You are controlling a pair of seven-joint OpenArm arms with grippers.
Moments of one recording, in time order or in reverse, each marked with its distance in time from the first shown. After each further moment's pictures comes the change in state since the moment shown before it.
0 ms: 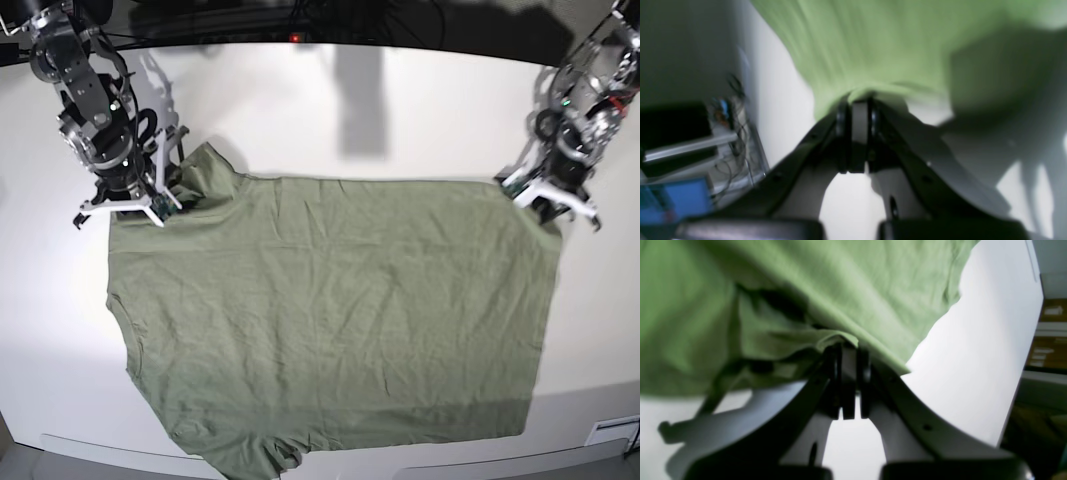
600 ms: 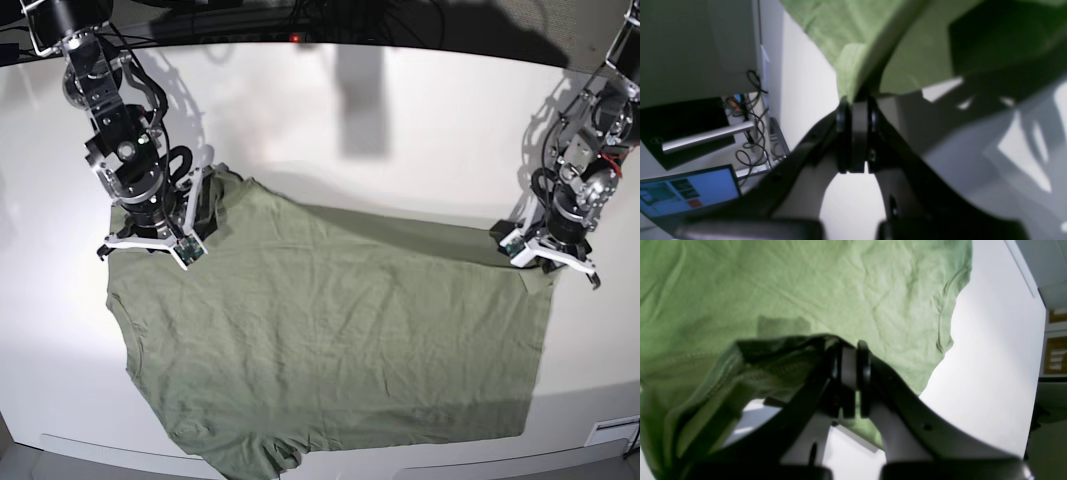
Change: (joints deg) left arm -9.8 -1.3 0.2 0.0 0.6 -7.7 9.4; right arm 6.4 -7.3 0.0 -0.2 0.7 -0.1 -1.0
